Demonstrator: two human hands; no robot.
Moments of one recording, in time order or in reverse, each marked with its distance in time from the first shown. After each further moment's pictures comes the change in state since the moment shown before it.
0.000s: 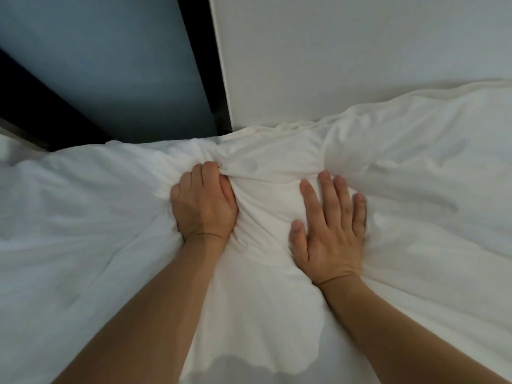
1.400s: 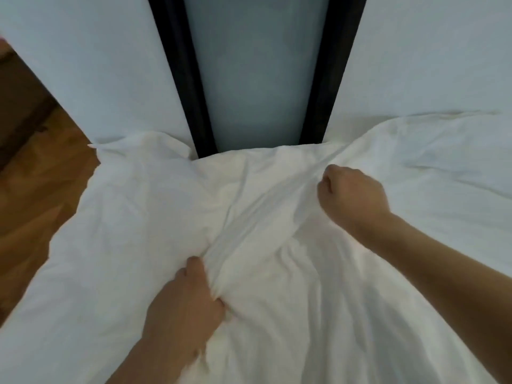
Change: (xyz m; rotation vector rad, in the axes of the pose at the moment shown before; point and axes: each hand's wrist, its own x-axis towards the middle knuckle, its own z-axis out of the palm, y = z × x) left_hand -0.161 -0.216 -0.238 0.115 -0.690 -0.110; right_hand -0.017 -0.193 -0.129 0.029 -0.217 0.097
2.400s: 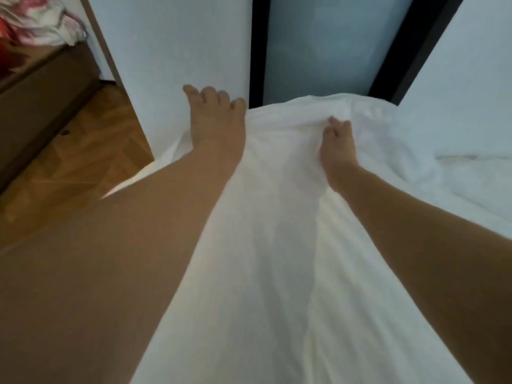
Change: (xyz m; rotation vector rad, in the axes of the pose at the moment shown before) left_hand 0.140 -0.022 -0.231 0.645 0.617 0.073; right_hand 0.086 -0.165 -0.038 0.828 0.136 0.274
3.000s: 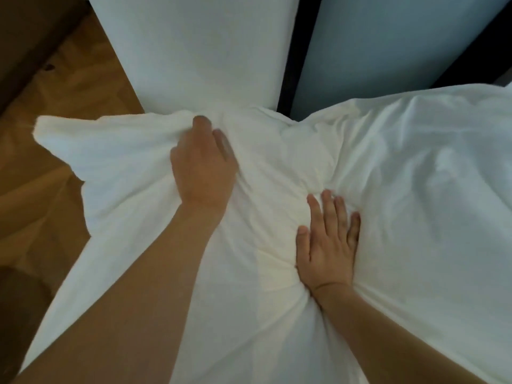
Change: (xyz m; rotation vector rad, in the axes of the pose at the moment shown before) left_hand -0.023 0.032 0.175 -0.895 0.213 -0.443; right_hand -0.097 0.178 0.115 -0.805 -0.065 -0.389
